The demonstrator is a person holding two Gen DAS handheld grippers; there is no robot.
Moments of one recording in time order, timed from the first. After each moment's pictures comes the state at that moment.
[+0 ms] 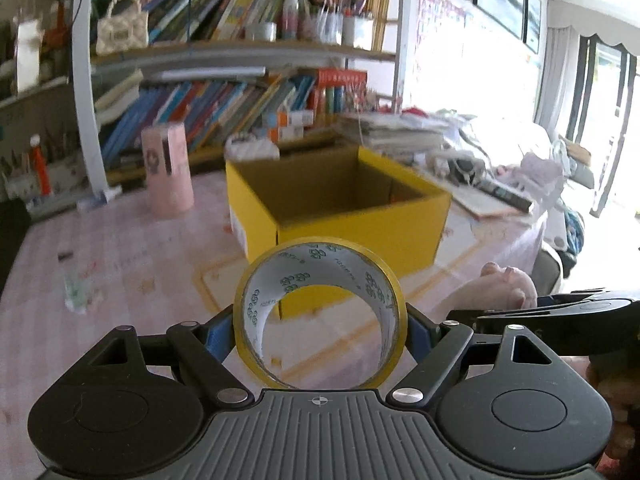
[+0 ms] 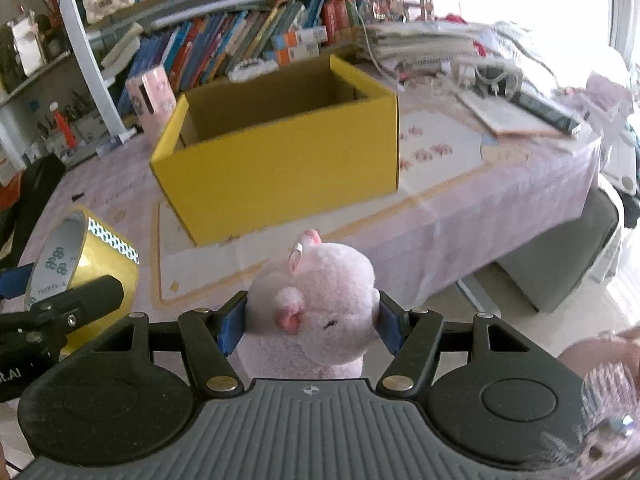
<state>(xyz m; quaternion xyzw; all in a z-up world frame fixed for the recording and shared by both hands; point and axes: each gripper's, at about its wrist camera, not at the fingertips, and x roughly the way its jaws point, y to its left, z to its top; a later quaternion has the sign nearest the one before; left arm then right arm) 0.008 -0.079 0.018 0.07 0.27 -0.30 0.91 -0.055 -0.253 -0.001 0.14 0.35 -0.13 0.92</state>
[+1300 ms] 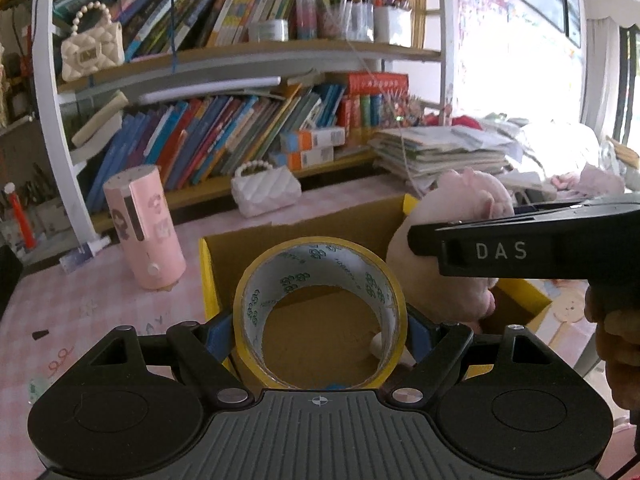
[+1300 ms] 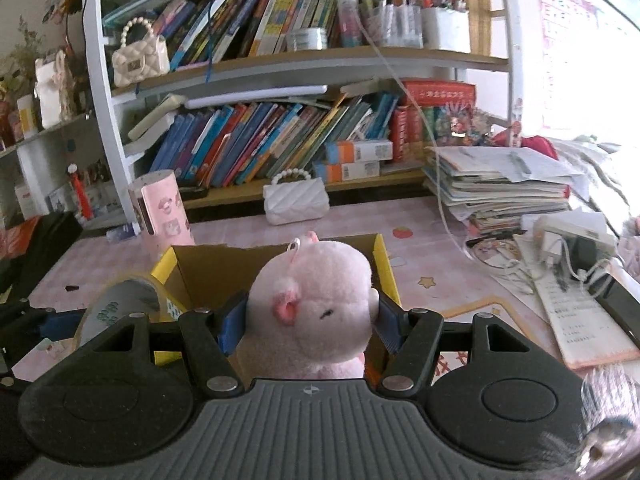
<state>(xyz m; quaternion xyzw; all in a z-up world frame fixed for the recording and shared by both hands) 0.143 -0.201 0.016 0.09 0.27 -0.23 0.93 0.131 -0.362 0.040 0.06 0.26 -0.02 0.96</state>
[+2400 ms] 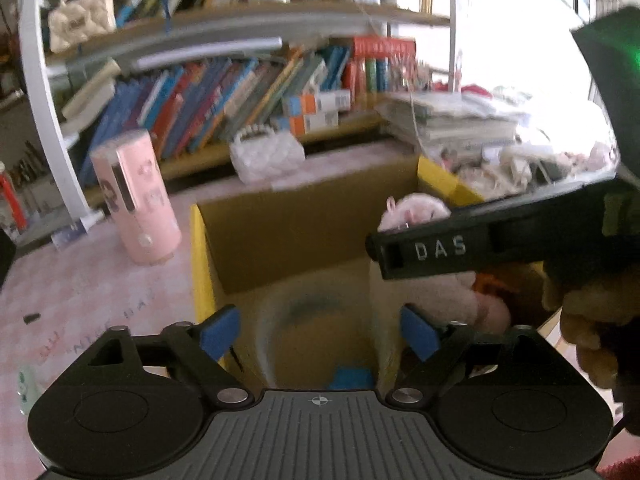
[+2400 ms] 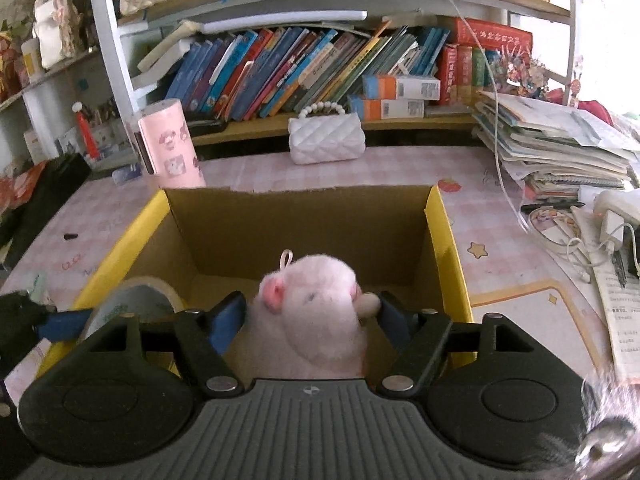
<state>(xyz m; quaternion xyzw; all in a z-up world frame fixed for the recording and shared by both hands) 0.159 -0.203 0.000 0.10 0.30 -0.23 0.92 0.192 -0.361 0.008 0.05 0.34 0.02 0.94</state>
